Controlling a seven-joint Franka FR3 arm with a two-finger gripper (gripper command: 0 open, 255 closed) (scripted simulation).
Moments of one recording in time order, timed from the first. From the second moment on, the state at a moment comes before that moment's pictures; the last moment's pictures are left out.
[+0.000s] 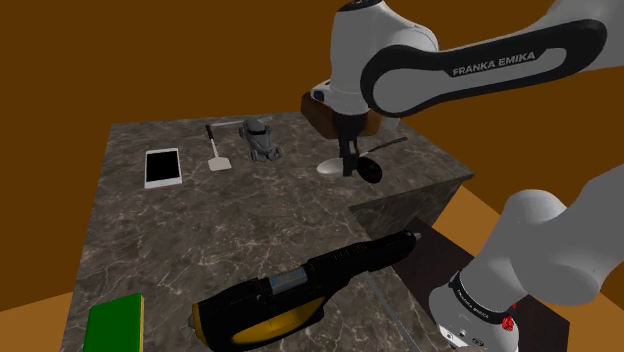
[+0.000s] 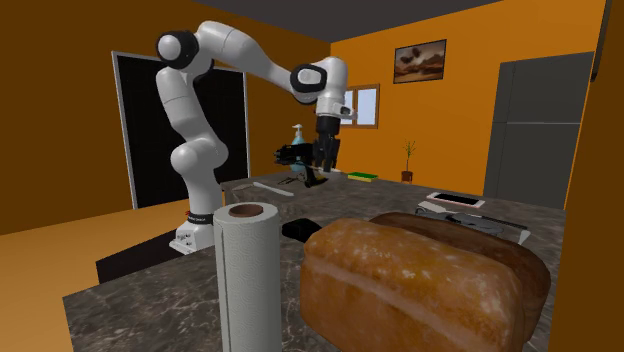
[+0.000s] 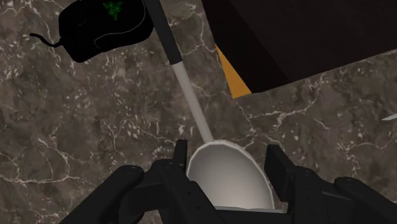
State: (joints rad) arm 0.32 -0.33 0.04 -2.33 -0.17 1.88 -0.44
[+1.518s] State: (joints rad) arm 0.58 -0.35 0.44 -2.30 0.07 1.78 0.10
